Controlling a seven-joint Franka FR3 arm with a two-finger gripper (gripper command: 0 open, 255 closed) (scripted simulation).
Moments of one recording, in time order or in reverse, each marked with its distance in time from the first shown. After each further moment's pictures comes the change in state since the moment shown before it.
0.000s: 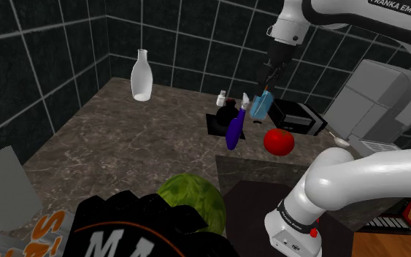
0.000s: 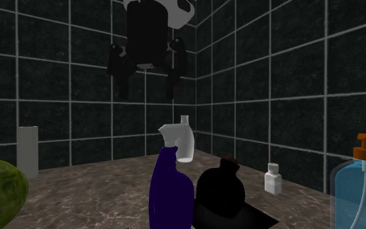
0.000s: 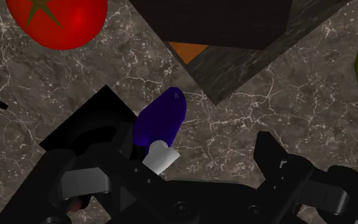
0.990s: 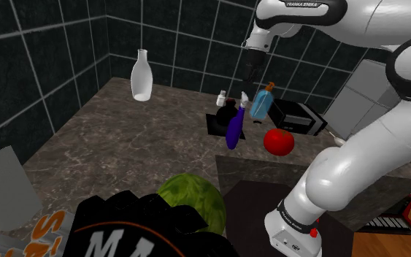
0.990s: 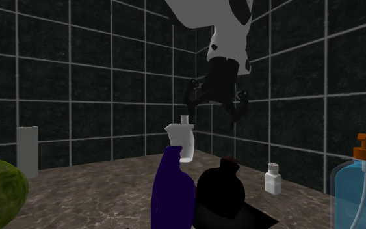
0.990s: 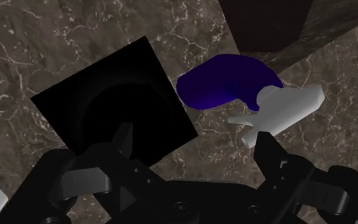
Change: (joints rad) arm 0.034 0.520 -0.309 0.289 0.059 0.051 -0.490
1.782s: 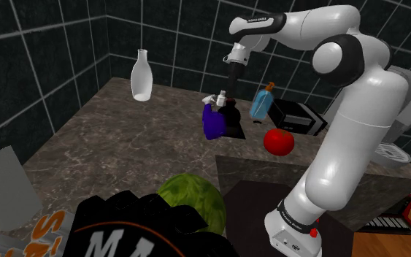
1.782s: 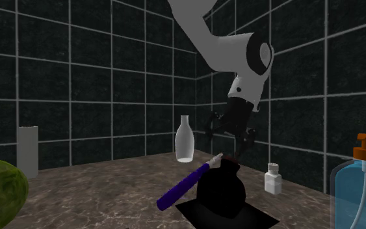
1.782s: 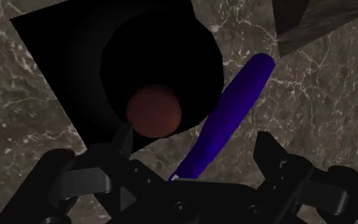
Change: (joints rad) arm -0.012 0.423 -0.112 0.251 0.242 -0.014 -0.317
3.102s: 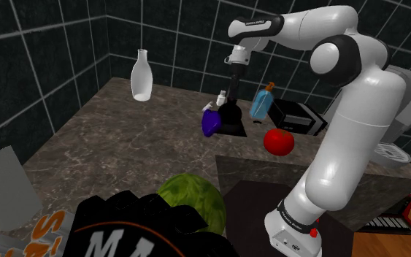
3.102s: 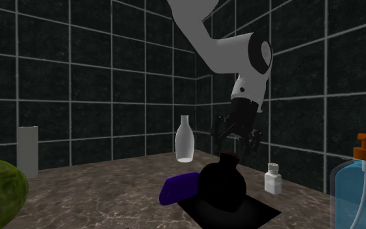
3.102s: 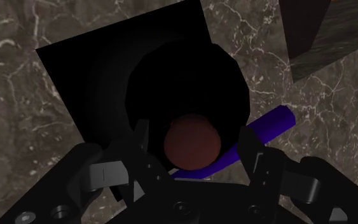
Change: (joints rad) arm 0.003 0.015 -0.008 0.019 -0.087 -0.022 -0.004
